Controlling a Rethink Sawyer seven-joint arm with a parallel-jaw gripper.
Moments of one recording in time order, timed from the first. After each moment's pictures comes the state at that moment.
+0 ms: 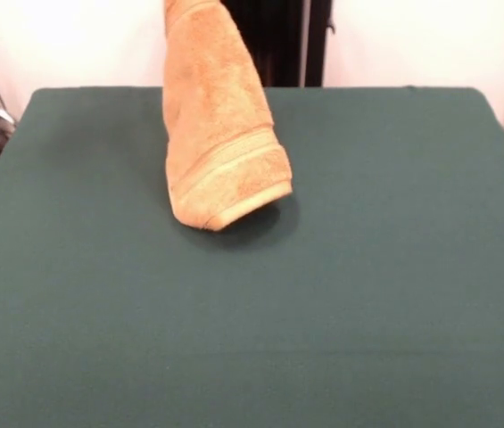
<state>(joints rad) -1.14 -0.98 0.76 2.19 -0.25 1.21 1.07</state>
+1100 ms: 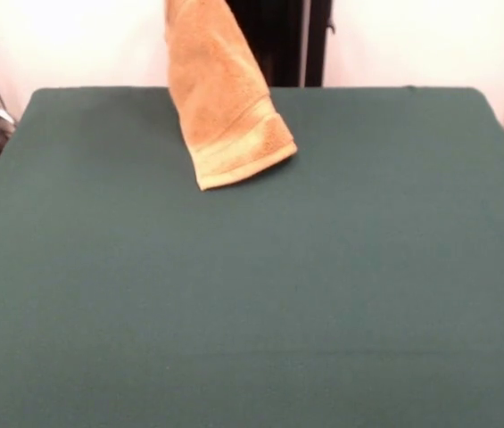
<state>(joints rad) -0.99 -0.96 0.50 2.19 -0.42 1.32 1.07</state>
